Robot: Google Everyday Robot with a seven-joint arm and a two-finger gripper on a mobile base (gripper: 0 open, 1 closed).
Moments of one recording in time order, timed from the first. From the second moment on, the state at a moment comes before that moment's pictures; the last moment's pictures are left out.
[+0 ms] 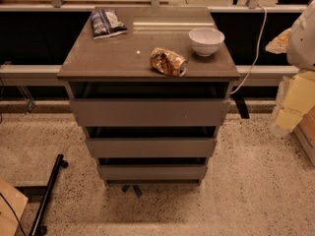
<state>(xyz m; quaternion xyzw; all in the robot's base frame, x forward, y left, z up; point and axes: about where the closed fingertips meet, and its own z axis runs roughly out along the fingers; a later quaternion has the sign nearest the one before) 0.438 -0.216 0.977 -0.60 0.78 -0.04 0.16</state>
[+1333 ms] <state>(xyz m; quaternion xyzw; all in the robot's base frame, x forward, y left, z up) 0.491 -0.194 0.928 -0.64 0.74 -0.06 0.21</state>
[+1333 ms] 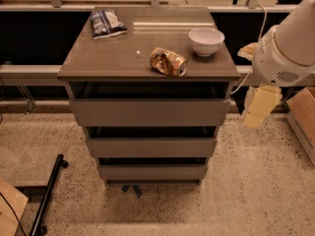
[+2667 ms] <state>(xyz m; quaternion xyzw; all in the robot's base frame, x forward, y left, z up) 0.497 -0.172 0.848 -0.62 0.74 0.03 0.25</state>
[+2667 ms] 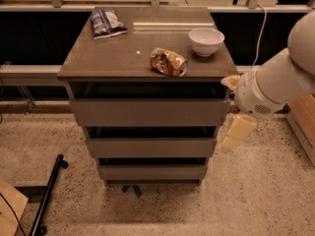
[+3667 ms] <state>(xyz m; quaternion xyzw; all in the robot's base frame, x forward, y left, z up) 0.554 -0.176 0.747 -0.60 0.72 0.13 0.32</state>
